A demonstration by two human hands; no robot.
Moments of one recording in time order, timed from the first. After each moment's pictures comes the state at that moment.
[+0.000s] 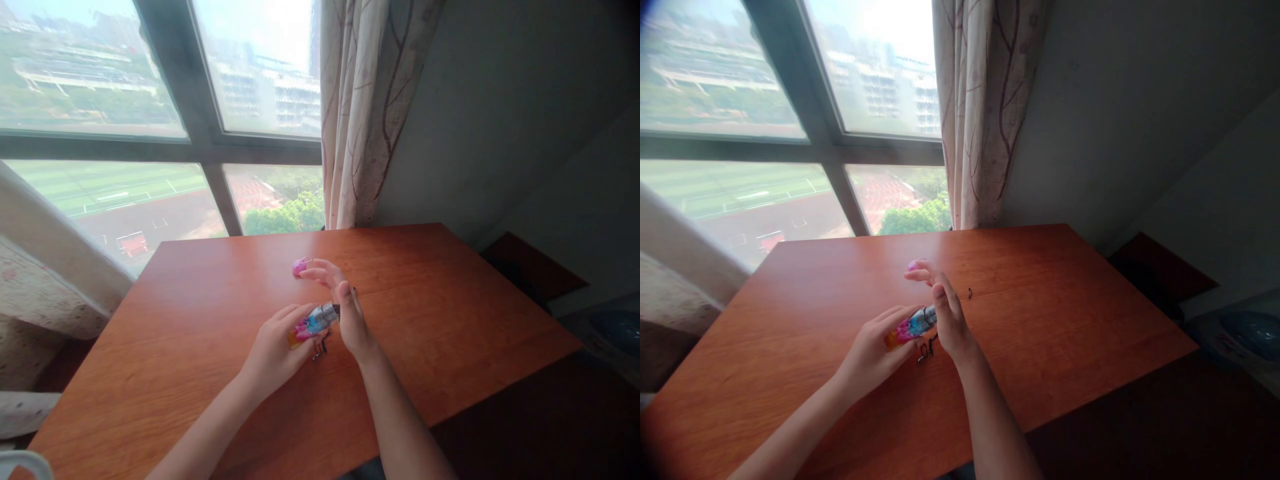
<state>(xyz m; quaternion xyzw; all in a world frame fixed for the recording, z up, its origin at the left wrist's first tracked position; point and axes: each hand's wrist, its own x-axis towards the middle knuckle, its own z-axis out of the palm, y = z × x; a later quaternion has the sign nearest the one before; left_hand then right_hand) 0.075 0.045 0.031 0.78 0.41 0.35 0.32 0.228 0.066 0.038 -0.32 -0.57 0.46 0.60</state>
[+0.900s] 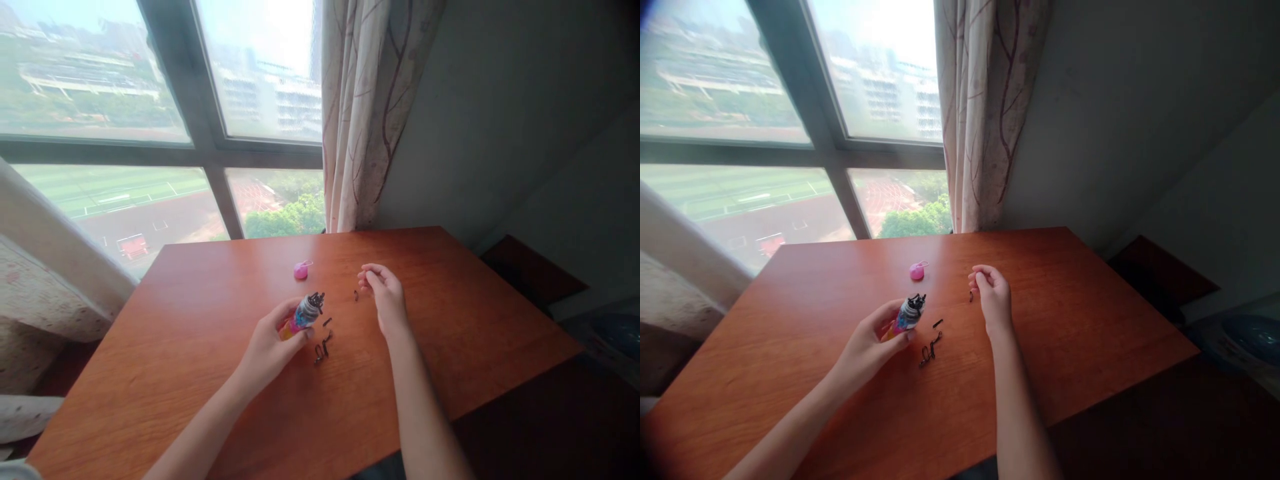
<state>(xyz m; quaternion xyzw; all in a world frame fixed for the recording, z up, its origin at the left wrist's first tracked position) 0.065 0.053 0.017 0.64 0.41 0.41 0.50 0.303 0.096 0.007 -0.63 -0.48 0.30 0.53</state>
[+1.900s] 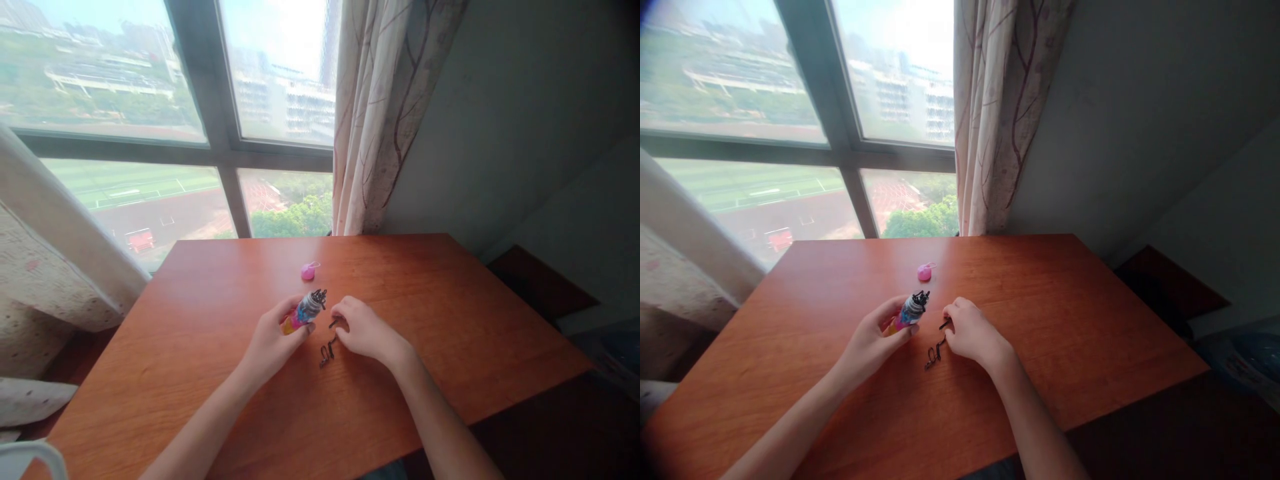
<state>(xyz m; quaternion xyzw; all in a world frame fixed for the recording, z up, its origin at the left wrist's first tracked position) 0.059 0.057 0.020 0.65 0.43 0.42 0.47 0.274 0.068 0.013 -0.52 -0.81 0.20 0.16</state>
